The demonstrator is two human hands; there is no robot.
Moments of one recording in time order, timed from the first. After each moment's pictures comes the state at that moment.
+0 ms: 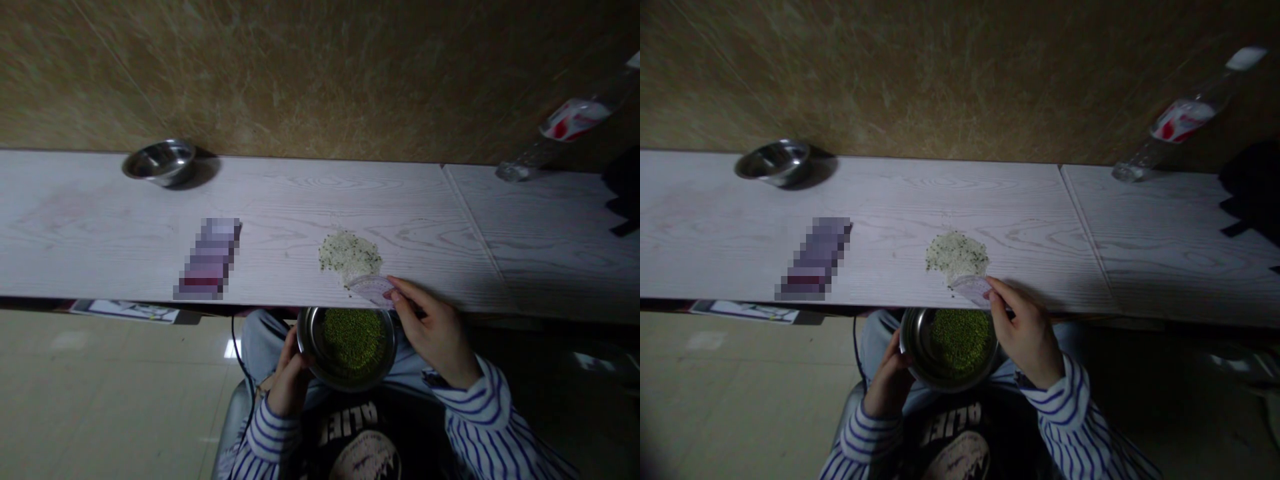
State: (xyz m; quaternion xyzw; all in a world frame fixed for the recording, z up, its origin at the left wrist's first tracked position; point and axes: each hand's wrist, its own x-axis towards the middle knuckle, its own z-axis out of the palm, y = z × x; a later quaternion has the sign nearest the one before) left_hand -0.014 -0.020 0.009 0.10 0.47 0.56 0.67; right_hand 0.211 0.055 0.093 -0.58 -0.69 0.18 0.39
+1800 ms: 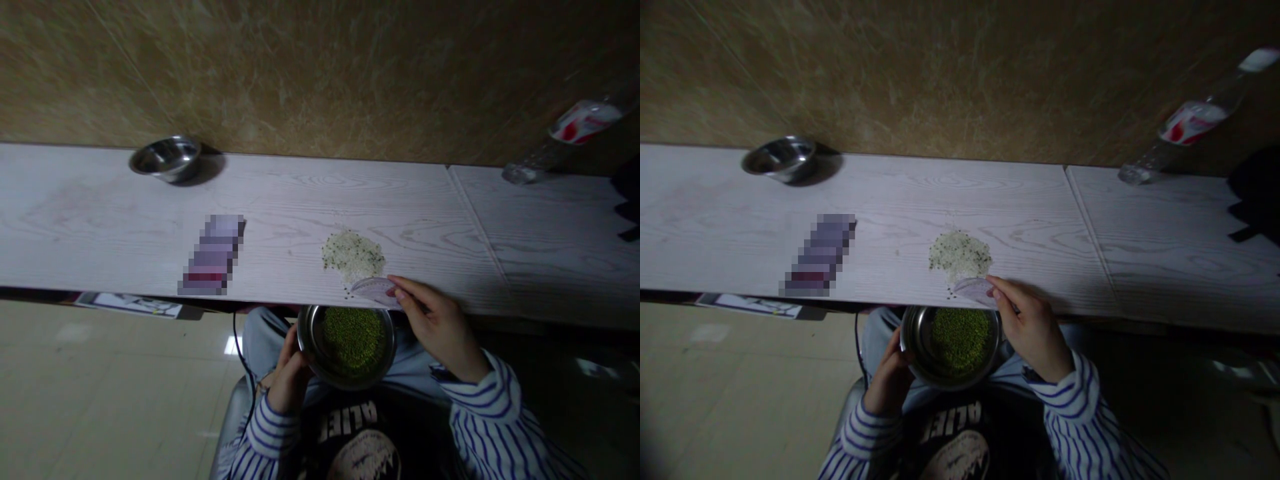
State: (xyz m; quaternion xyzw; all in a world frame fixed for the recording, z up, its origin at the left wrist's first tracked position) left_hand -0.016 -0.021 0.007 0.10 0.49 0.55 0.67; right_hand 0.222 0.064 0.095 -0.57 -0.70 0.23 0.36
